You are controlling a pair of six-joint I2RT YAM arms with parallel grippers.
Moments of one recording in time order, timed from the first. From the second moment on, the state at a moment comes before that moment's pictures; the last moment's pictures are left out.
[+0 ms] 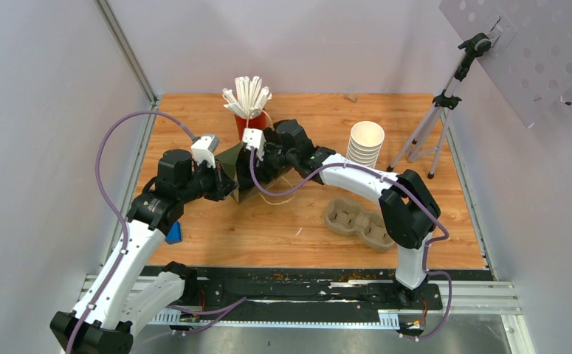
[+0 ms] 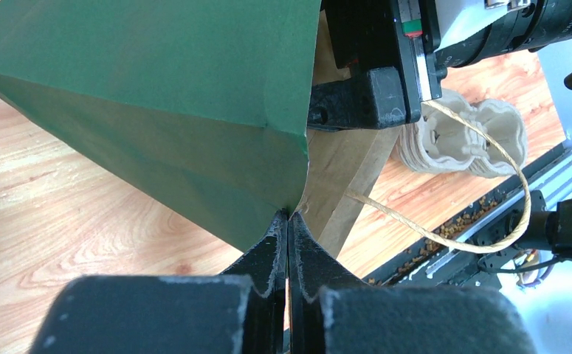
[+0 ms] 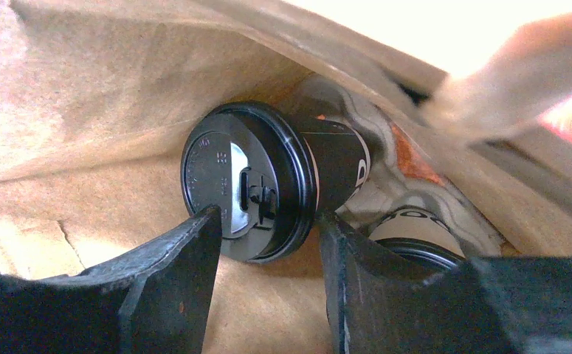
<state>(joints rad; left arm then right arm) -0.34 0.84 0.89 -0.59 0.33 -0.30 0.79 1.90 1.44 0.01 -0.54 -0.41</state>
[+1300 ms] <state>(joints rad) -0.34 0.84 0.89 -0.59 0.34 -0.31 0.80 1.93 1.47 -0.02 -0.61 -0.46</state>
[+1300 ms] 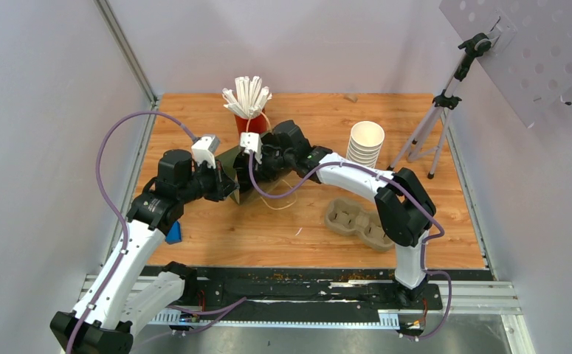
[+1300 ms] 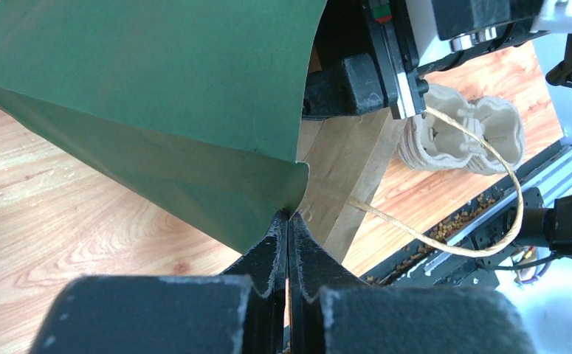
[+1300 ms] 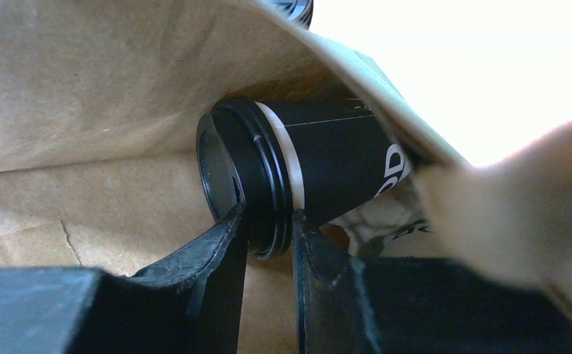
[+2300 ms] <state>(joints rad) -0.34 0.85 0.96 -0.67 0.27 -0.33 0.78 1.77 1.52 -0.25 -0.66 -0.35</state>
